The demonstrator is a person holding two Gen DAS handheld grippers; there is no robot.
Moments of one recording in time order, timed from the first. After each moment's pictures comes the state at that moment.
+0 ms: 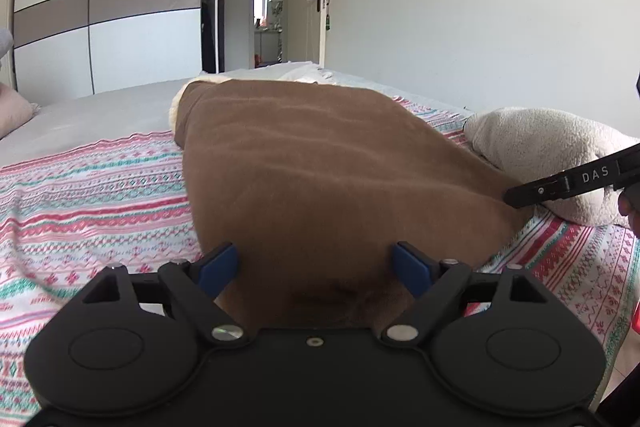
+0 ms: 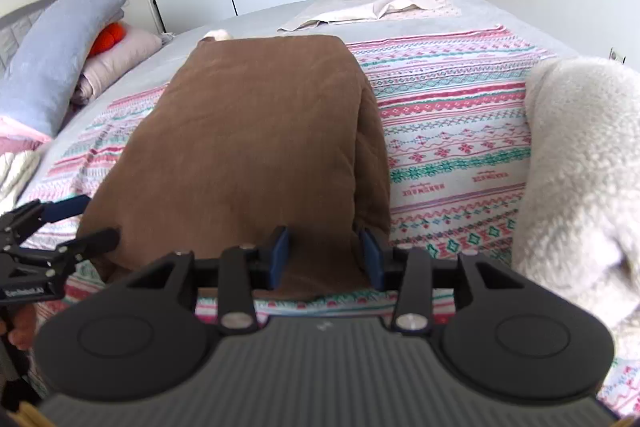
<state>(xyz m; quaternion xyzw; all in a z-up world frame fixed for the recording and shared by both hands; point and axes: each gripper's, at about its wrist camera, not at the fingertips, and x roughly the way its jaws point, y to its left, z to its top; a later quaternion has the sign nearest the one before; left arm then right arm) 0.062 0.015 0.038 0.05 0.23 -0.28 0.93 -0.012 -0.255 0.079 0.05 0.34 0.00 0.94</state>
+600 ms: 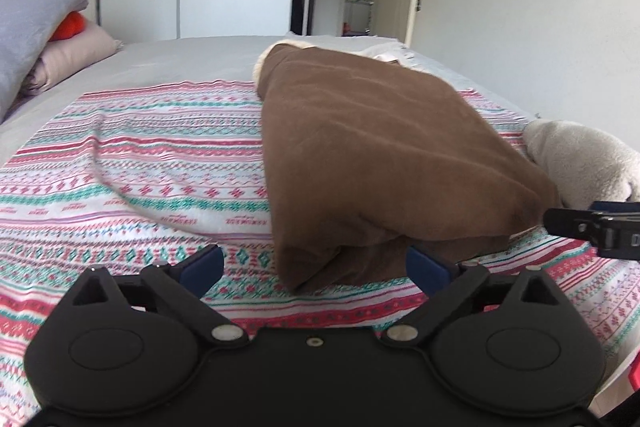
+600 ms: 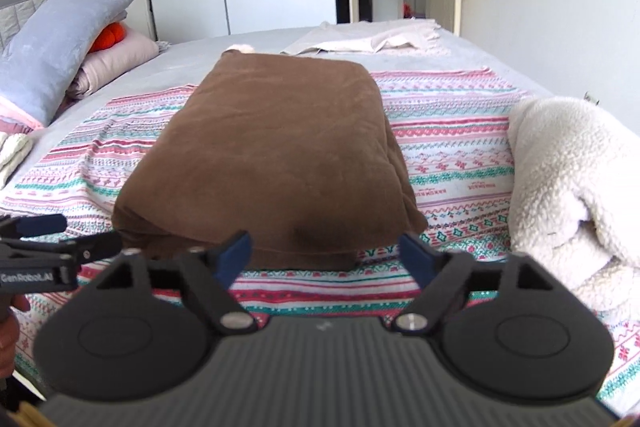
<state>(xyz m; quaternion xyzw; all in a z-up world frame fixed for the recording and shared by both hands) 0.020 0.025 0.048 0.00 0.29 -0.14 0.95 -0.060 -0.191 0.088 0.01 0.29 -0.04 0.96</state>
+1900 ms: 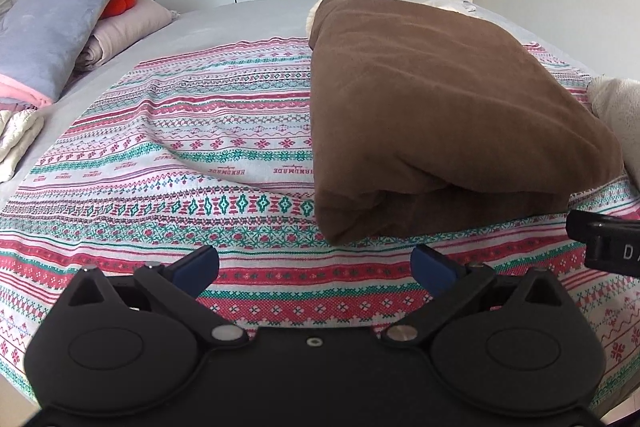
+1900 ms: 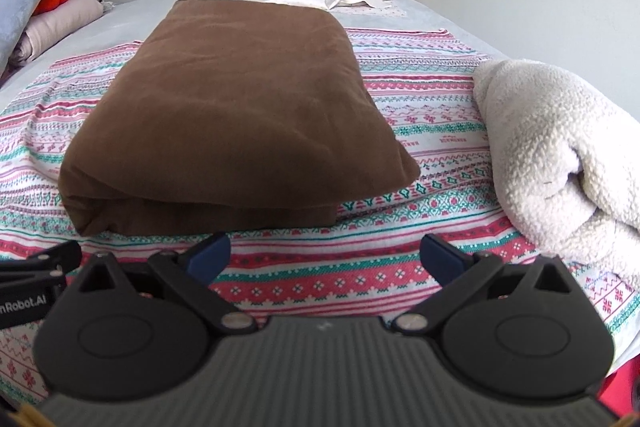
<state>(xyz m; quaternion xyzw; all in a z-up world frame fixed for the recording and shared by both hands) 0.022 0.002 0.032 0.05 0.35 -0.03 0.93 -0.030 -0.173 0.055 -0.01 0.36 -0.12 0.93</state>
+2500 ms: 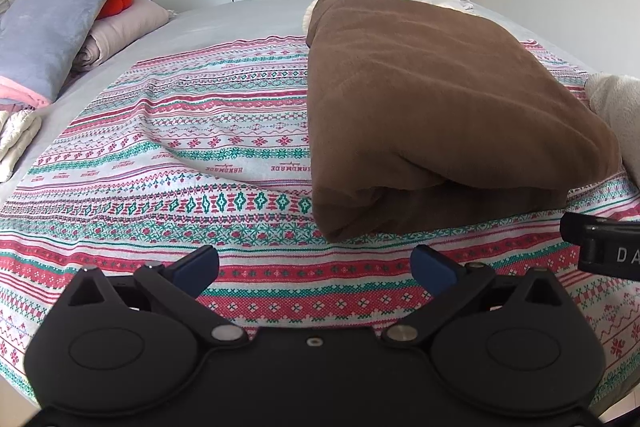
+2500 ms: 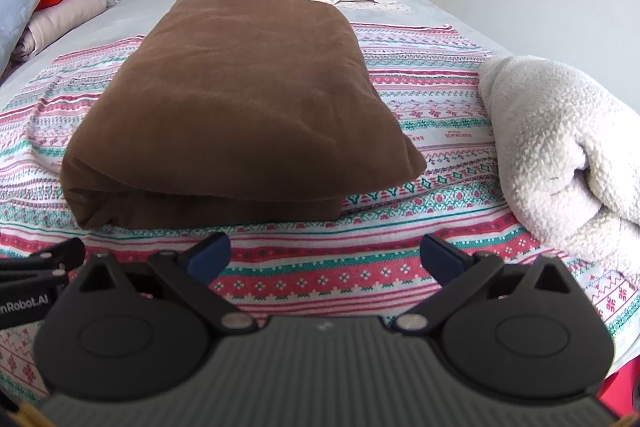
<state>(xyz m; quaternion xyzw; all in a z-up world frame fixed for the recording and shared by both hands) 0.021 0.002 0.031 0.05 0.35 -0.04 0.93 -0.028 -0.170 0.052 -0.01 0.36 -0.12 0.92</state>
